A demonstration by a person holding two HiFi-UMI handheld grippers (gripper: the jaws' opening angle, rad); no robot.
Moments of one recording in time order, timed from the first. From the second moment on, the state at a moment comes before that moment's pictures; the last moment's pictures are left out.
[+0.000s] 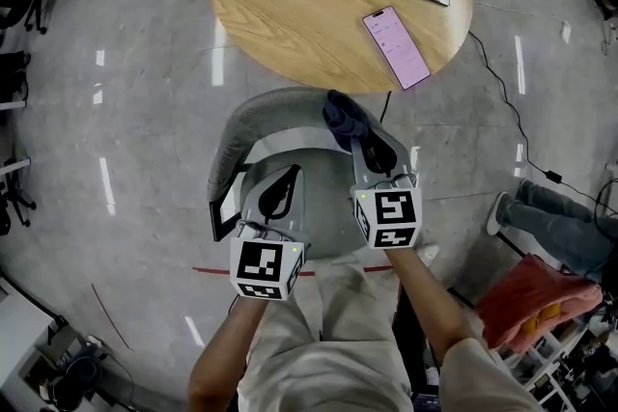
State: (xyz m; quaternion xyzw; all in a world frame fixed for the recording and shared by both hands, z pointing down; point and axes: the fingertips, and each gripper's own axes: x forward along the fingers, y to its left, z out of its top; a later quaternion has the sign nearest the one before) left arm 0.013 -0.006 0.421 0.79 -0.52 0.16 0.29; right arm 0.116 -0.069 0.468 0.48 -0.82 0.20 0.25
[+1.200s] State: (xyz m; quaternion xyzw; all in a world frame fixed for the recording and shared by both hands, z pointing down) left arm -0.052 0.049 0.418 0.78 -0.53 0.14 0.29; right arm 0.016 0.008 0.431 0.41 -0.87 0.18 0.21
